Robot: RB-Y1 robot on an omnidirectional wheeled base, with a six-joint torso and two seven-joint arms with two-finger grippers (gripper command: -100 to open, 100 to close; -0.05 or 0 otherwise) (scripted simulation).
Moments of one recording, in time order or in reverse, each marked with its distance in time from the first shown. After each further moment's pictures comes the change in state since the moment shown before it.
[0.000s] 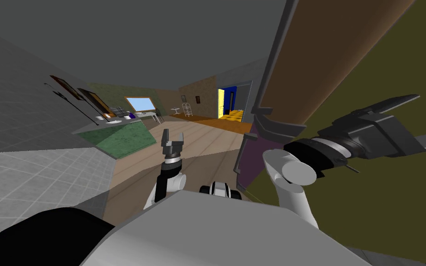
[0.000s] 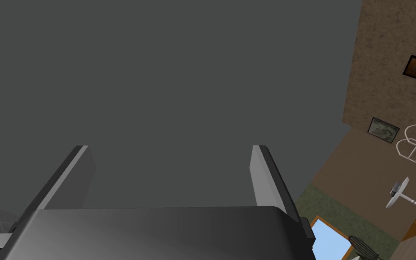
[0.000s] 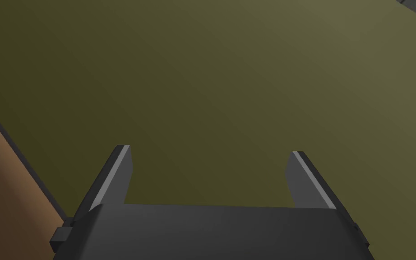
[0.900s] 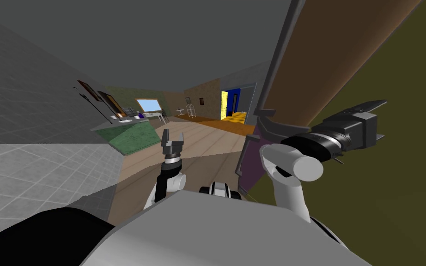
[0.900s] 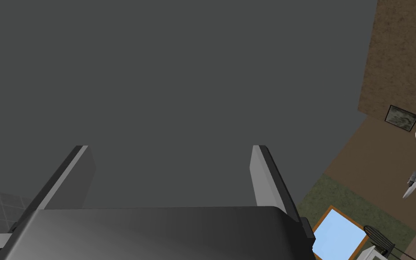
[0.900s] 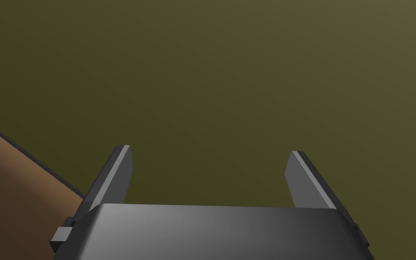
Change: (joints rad) left arm 0.000 0.000 0.000 0.000 0.000 0.000 0.000; right arm -0.107 0.010 0.008 -0.015 -0.226 -0.093 -0.012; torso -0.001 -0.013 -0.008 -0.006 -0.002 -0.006
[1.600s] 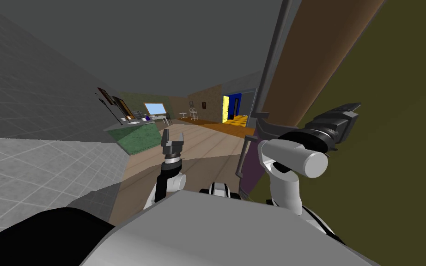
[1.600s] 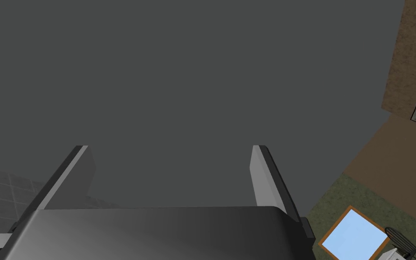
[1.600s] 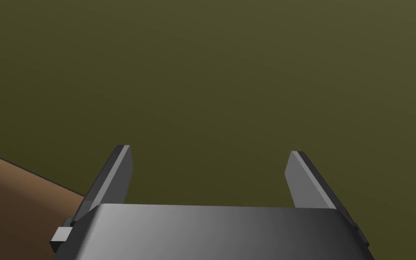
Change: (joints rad) left arm 0.000 0.000 0.000 0.000 0.000 0.000 0.000; right arm -0.091 0.022 0.004 -0.014 -0.166 -0.076 -0.012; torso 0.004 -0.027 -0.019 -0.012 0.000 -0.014
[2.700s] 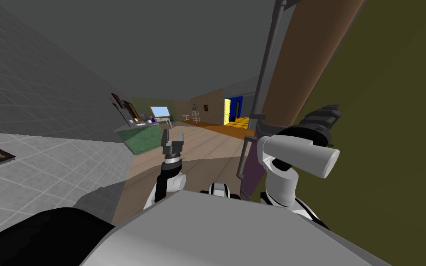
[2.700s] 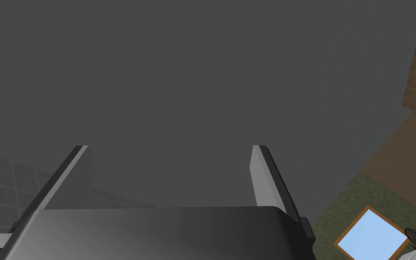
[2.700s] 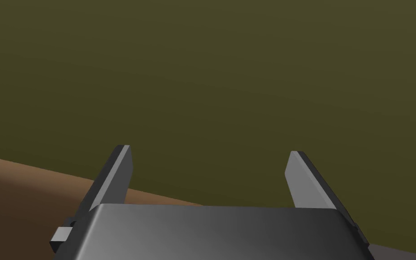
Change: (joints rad) left arm 0.000 0.000 0.000 0.000 0.000 0.000 0.000; right arm -0.090 0.045 0.002 -0.040 -0.162 -0.076 0.007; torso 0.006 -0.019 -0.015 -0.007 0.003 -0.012
